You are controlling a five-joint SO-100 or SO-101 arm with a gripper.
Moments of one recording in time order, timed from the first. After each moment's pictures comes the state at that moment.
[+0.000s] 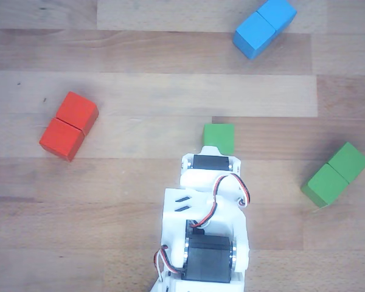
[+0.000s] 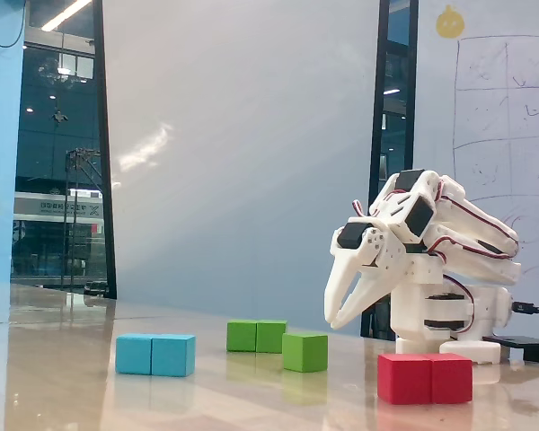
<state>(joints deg) 1.0 195.7 174.7 74.2 -3.4</state>
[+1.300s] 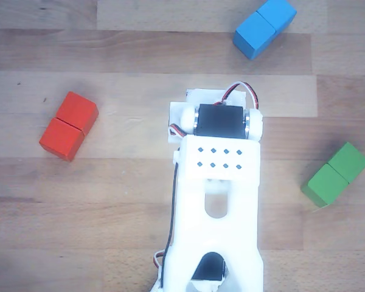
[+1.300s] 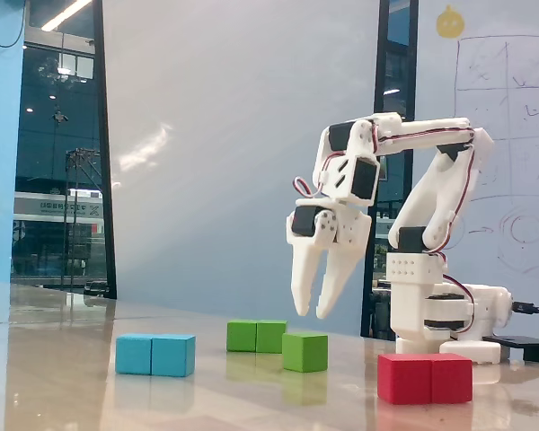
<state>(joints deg) 1.0 123.9 135.9 67.8 -3.4</state>
